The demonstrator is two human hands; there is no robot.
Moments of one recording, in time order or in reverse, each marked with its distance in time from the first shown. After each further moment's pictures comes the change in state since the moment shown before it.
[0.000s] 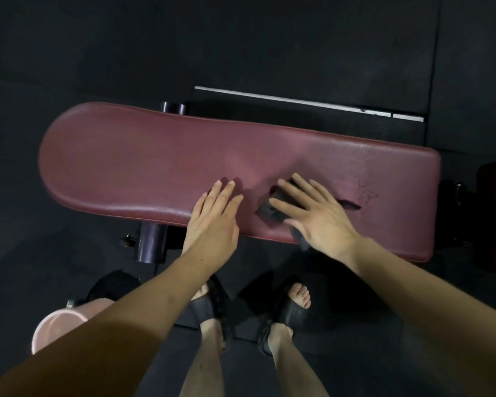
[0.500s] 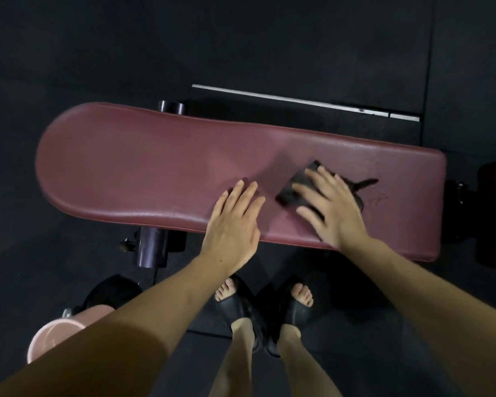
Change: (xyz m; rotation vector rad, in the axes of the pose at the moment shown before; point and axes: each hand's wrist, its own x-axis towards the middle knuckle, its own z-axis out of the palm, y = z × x) left_hand 0.013 -0.002 0.003 -0.021 -0.019 0.144; right_hand 0.011 0.002 -0.001 0.035 0.036 0.284
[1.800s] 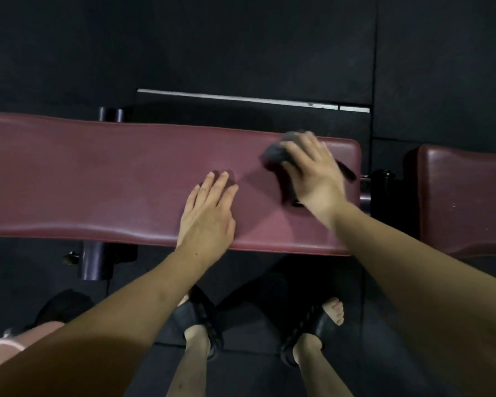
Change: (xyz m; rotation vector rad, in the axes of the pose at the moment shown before) left_hand 0.070 0.138 0.032 0.024 0.034 -0.091; right_hand -0.006 0.152 -0.038 0.017 0.238 0.200
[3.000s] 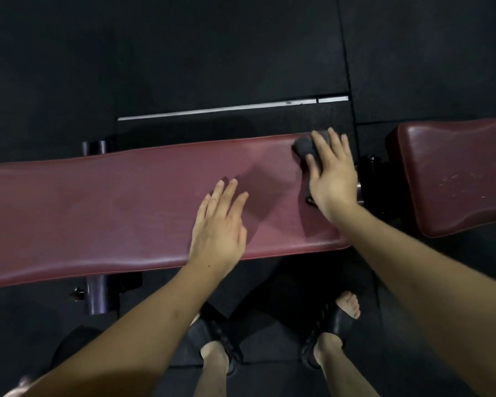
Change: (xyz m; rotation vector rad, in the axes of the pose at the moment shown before) left_hand 0.010 0.030 0.013 -0.032 0.005 0.157; right_hand -0.032 0.034 -0.015 0.073 0.080 0.459
